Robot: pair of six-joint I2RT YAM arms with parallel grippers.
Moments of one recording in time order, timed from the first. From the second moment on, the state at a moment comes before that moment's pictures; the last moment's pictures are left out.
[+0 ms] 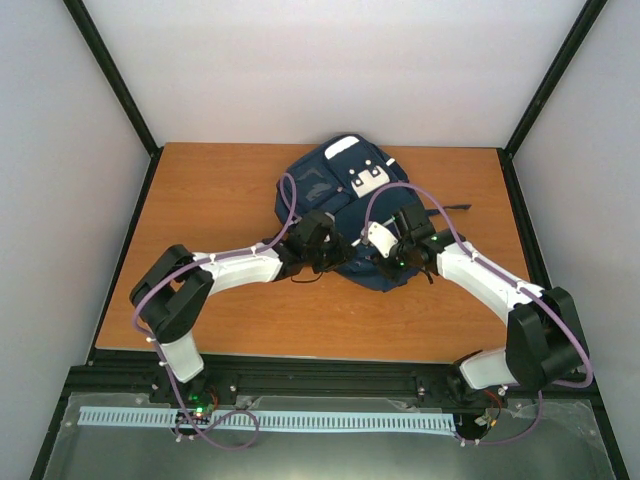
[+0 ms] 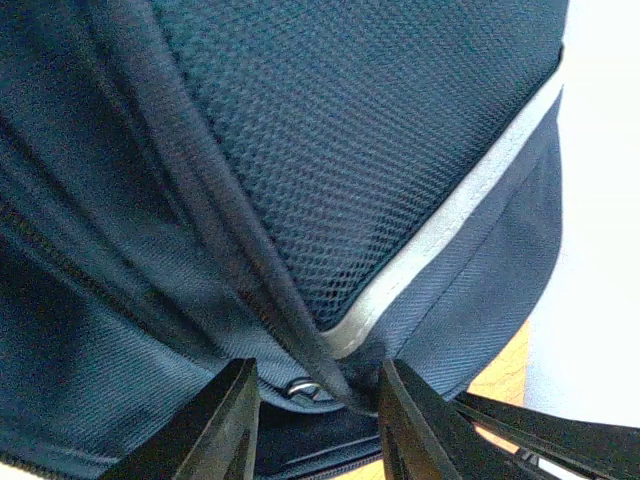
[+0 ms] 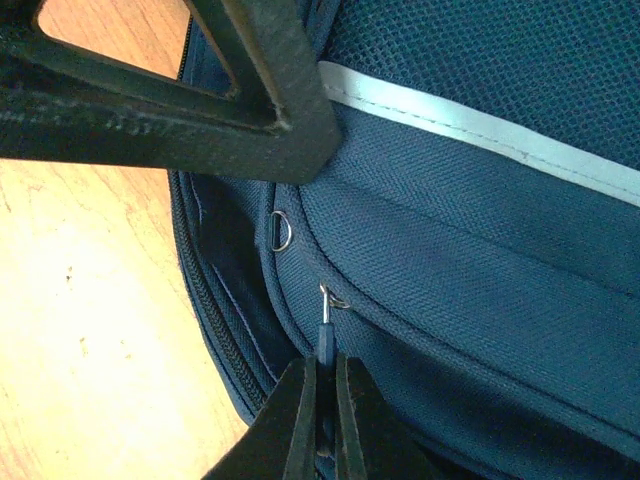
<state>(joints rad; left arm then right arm) -0.80 1.74 1.04 -0.01 0.18 -1.10 0.46 1.39 0.92 -0.58 -0.25 -0.49</state>
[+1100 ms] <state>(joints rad) -0.78 1.56 0.98 -0.16 0.11 -1.04 0.27 1.36 0.91 -0.62 -0.31 -0.57</state>
